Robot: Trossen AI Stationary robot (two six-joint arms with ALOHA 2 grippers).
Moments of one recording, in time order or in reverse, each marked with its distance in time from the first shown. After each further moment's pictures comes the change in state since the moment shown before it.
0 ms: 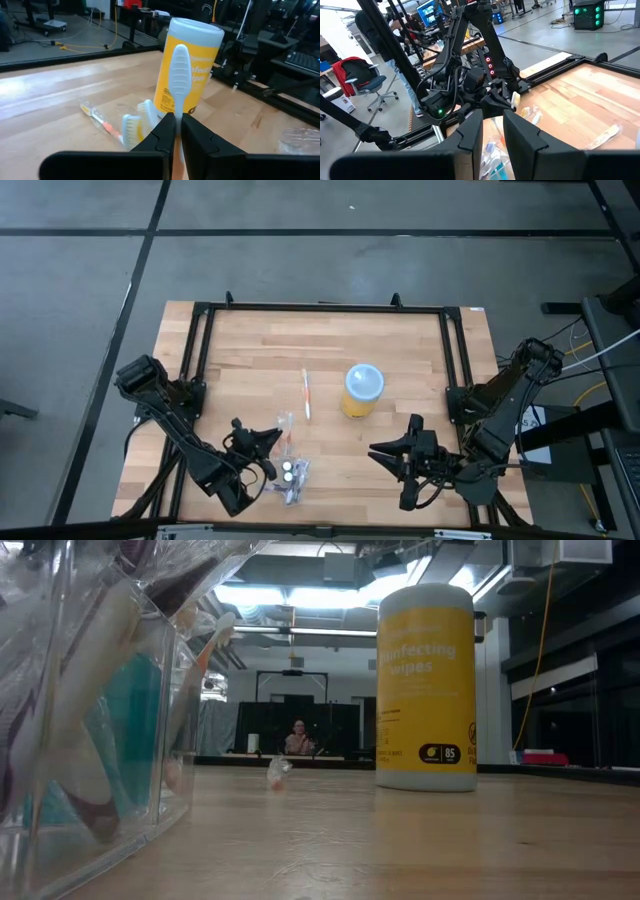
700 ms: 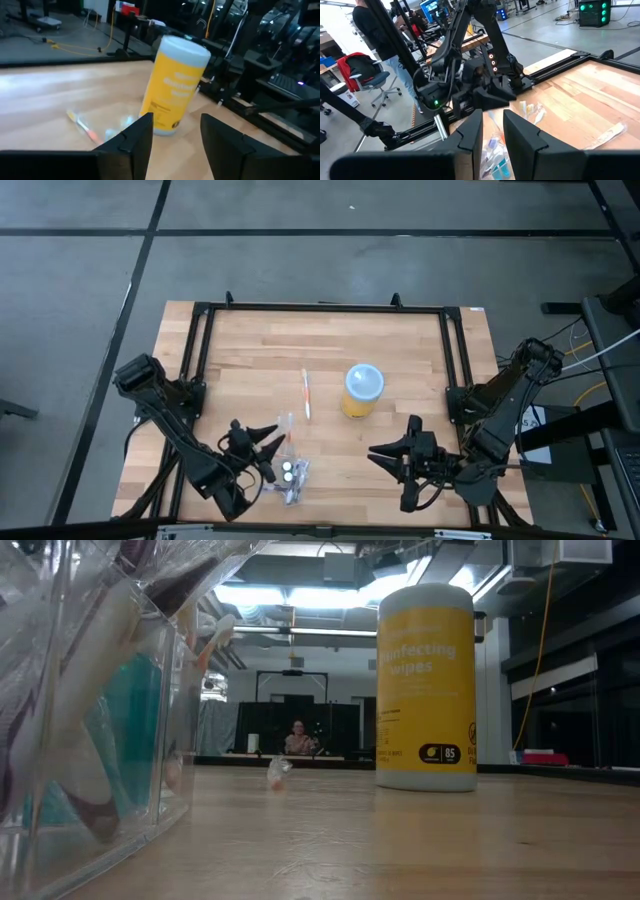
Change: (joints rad) left arm -0.012 -0.009 0.052 -0.006 -0.055 -0.058; right arm 0.000 0.000 0.000 -0.008 -0.027 0.003
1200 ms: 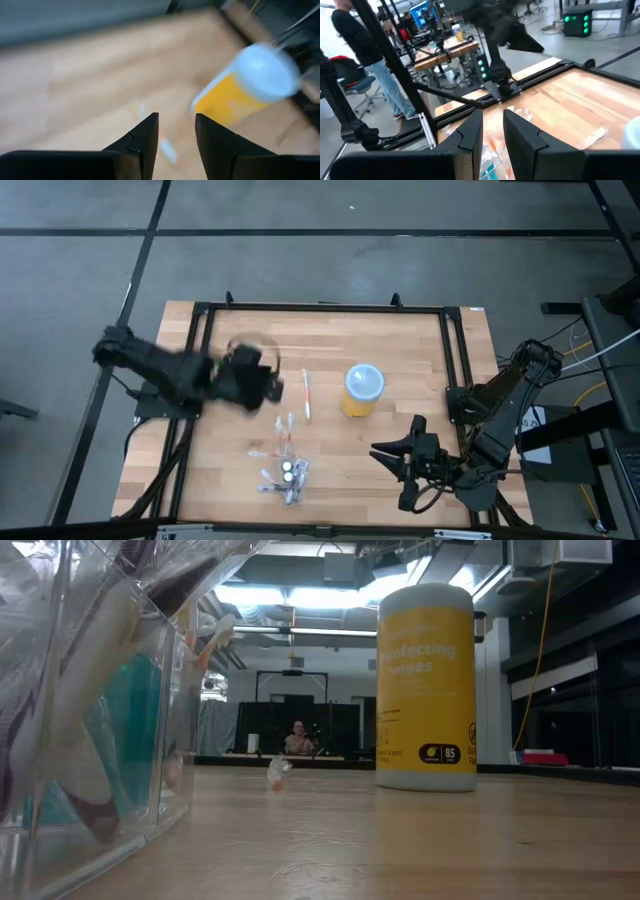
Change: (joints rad) left arm 0.466 -0.362 0.273 -0.342 0.619 0.410; right arm 0.015 0.015 0.000 -0.006 0.082 -0.013
